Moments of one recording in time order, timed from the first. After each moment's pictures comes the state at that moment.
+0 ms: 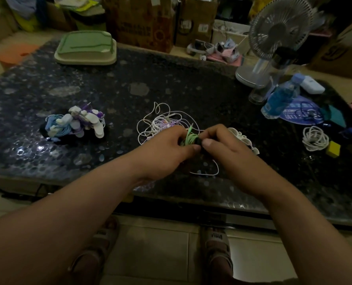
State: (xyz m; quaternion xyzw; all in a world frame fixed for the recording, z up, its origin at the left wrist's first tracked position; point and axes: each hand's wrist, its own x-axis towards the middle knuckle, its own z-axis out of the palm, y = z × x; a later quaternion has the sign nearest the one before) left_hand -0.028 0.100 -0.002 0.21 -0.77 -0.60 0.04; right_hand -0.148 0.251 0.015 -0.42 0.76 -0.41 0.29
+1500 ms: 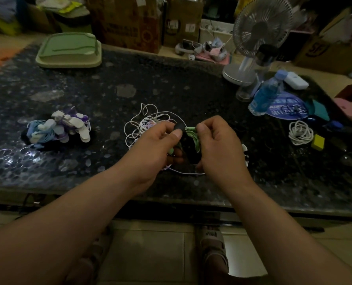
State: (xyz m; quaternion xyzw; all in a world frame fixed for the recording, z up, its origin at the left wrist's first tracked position) left_hand -0.039 0.120 -0.006 0.25 -0.61 -0.74 0.15; right_hand -0.137 0.234 0.005 -0.27 0.81 -0.51 0.11
